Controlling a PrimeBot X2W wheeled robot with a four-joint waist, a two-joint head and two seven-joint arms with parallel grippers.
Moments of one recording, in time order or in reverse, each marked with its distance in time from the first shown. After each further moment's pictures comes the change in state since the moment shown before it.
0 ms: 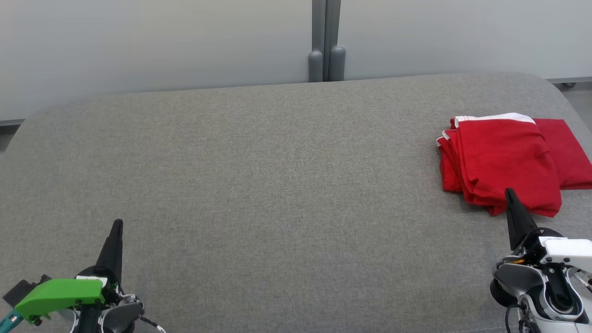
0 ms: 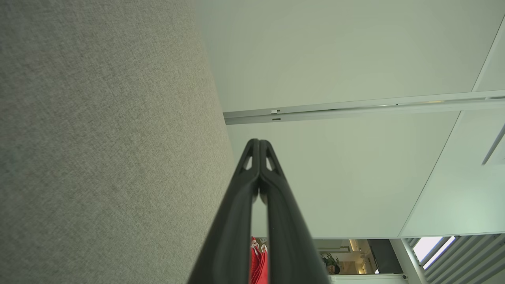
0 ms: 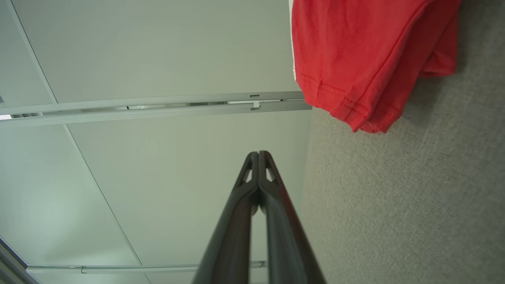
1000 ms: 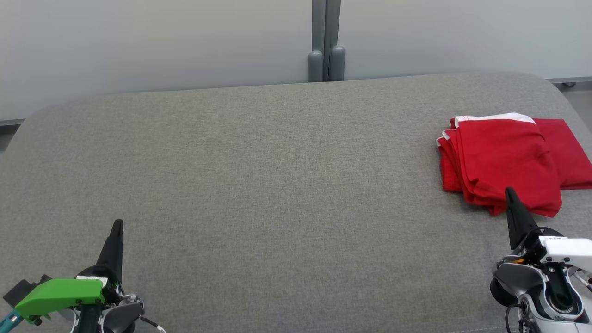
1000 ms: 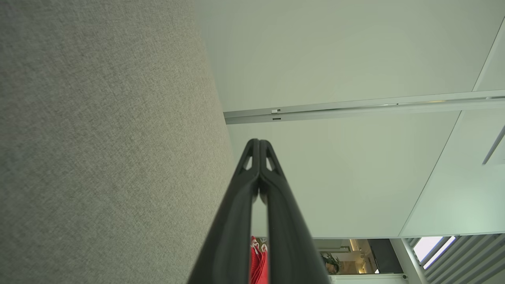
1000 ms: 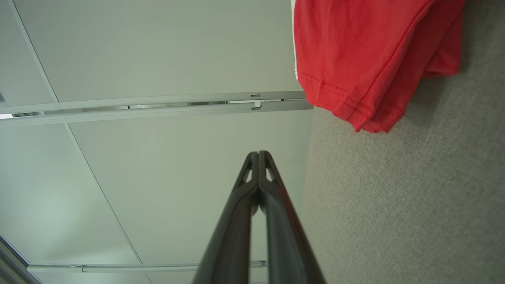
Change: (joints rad) left arm 0.003 0.000 -0.001 -0.002 0.000 0.002 0.000; right arm 0.000 0.000 0.001 -0.005 0.000 0.000 0.000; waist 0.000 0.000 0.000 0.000
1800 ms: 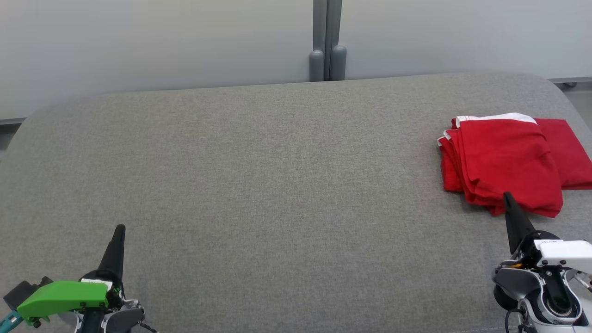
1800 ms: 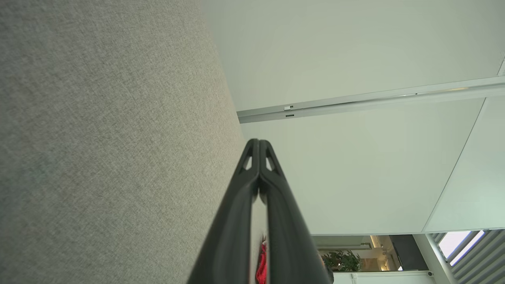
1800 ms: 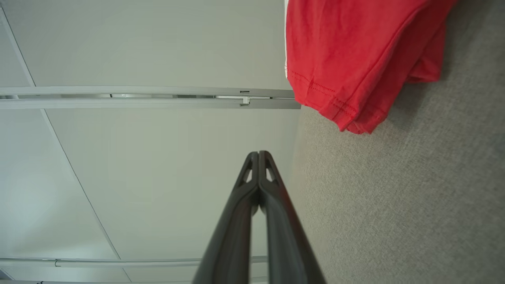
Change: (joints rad) left arm 0.015 0.019 -0.026 -0.007 0.060 0.018 -0.018; right arm 0.017 -0.017 0.025 -0.008 -0.063 -0.016 -0.021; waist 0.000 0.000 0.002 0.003
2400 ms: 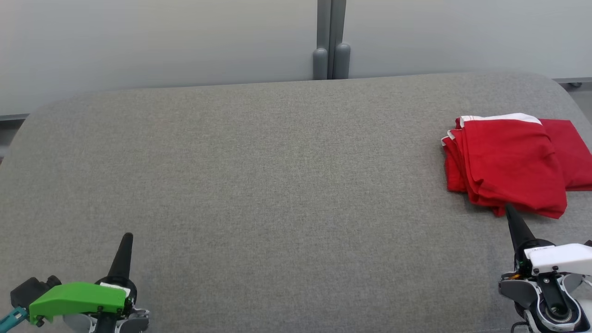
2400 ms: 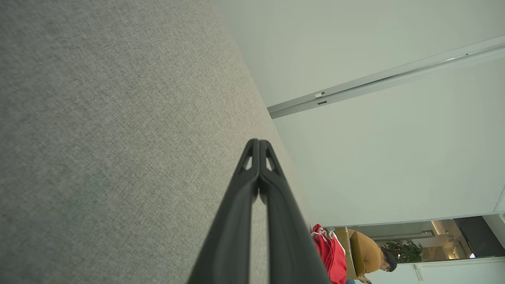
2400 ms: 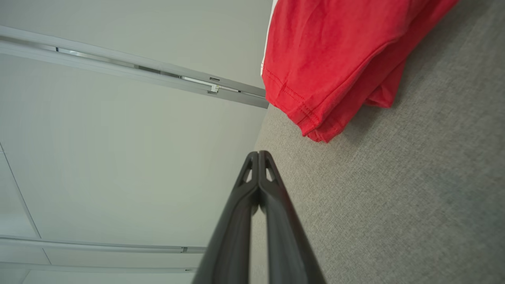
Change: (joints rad) left arm 0.029 0.029 -0.066 -0.016 0.181 0.040 -0.052; right arm 0.039 -0.058 0.063 -0.010 -0.184 -0.042 -0.053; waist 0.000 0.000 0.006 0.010
